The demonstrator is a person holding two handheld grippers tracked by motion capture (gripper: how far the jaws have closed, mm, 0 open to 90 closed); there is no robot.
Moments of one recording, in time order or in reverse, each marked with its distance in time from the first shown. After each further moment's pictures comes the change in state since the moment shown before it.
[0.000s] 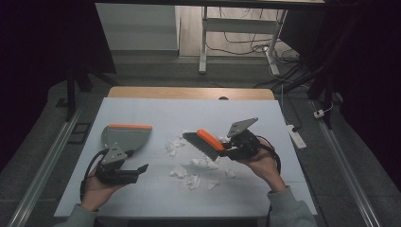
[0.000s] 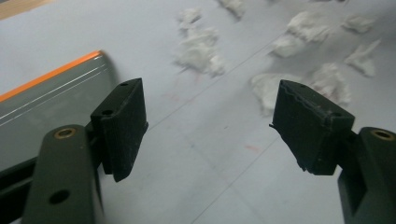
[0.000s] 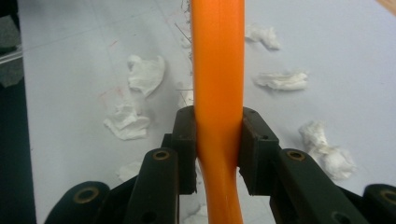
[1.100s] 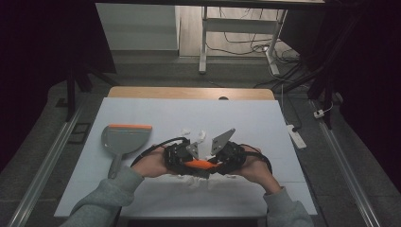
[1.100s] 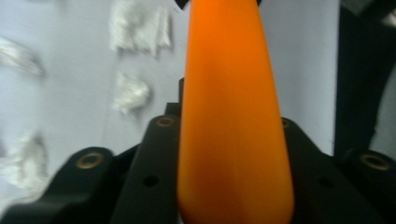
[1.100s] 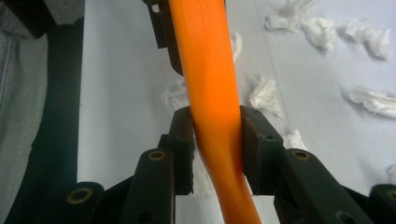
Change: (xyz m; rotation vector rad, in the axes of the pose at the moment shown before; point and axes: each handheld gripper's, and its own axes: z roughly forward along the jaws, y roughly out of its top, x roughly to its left) left arm -0.087 0.121 0.109 0.422 -0.485 0.580; right arm 0.034 0.011 0.030 0.140 0.179 -0.219
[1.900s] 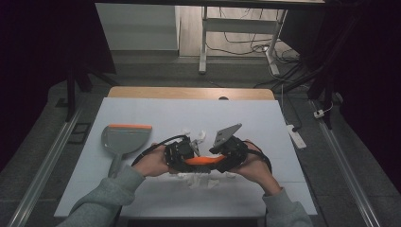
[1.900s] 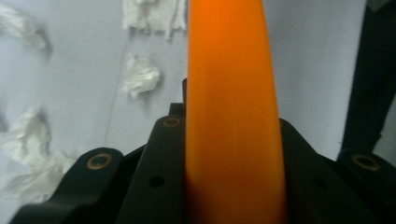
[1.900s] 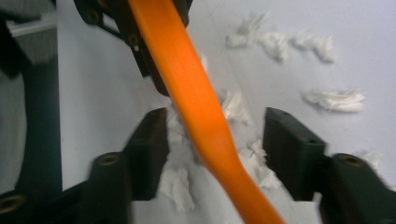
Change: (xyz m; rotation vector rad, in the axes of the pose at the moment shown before) left arm 0.006 0.004 0.004 0.070 0.006 -0.083; right arm -0.004 0.002 -0.011 -0.077 -0.096 0.109
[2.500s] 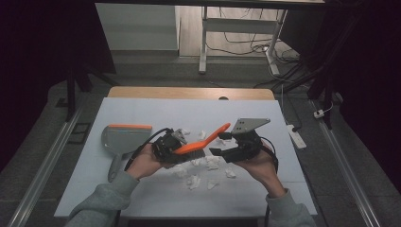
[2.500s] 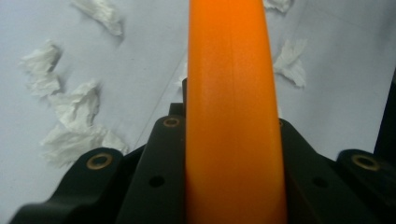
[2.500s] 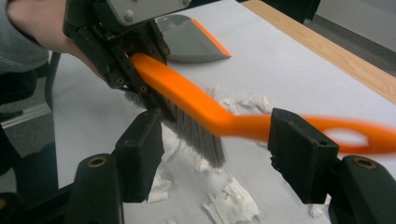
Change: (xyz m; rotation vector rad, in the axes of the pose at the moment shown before) left arm 0.017 -0.033 -0.015 -0.181 0.095 -0.221; right arm 0.002 -0.001 -0.047 -0.312 -0.135 0.158
